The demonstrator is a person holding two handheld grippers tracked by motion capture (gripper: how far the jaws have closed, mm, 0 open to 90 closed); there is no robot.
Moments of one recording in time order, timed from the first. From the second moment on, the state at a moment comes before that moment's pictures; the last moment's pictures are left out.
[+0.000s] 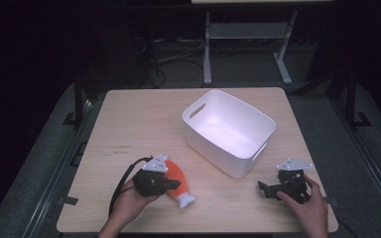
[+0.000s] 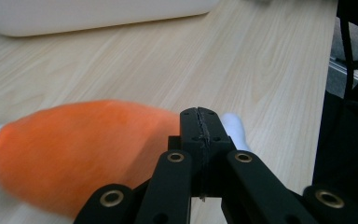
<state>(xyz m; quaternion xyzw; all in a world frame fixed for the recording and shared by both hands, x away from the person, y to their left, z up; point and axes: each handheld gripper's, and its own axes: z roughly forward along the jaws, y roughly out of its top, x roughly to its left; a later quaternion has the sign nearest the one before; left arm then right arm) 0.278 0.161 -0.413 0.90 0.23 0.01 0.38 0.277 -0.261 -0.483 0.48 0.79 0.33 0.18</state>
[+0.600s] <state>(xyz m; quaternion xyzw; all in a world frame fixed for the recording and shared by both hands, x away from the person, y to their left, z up) 0.278 0.123 -0.431 0.91 0.20 -0.01 0.36 0.277 -0.261 -0.483 0.48 0.79 0.33 0.18</state>
